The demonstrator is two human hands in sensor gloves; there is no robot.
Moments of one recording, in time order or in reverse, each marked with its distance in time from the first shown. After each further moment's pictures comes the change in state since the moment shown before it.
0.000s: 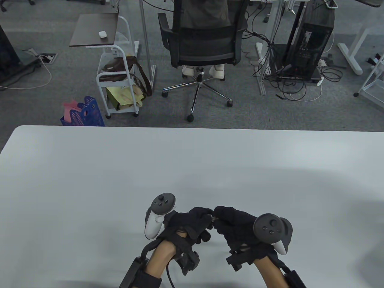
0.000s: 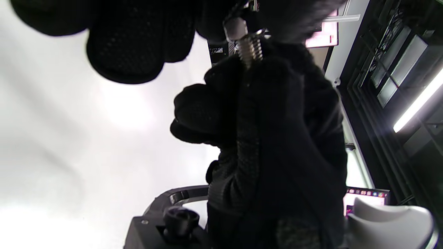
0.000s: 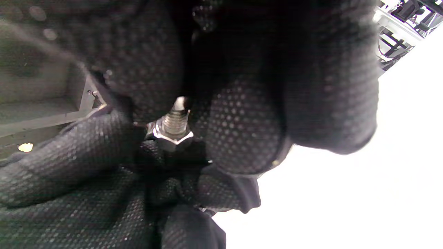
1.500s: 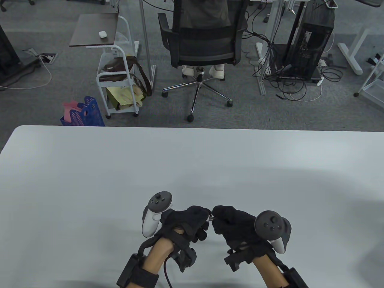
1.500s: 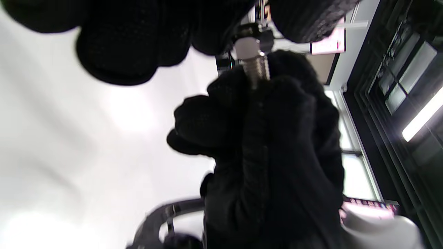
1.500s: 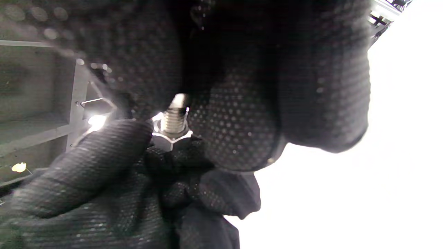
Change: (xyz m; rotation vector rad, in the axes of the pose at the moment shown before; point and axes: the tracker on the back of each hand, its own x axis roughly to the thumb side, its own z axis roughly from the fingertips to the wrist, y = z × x) left_hand -0.004 0.011 -0.004 0.055 0.040 -0.030; right_hand -0.006 0.006 -0.002 0.018 0.067 -0.108
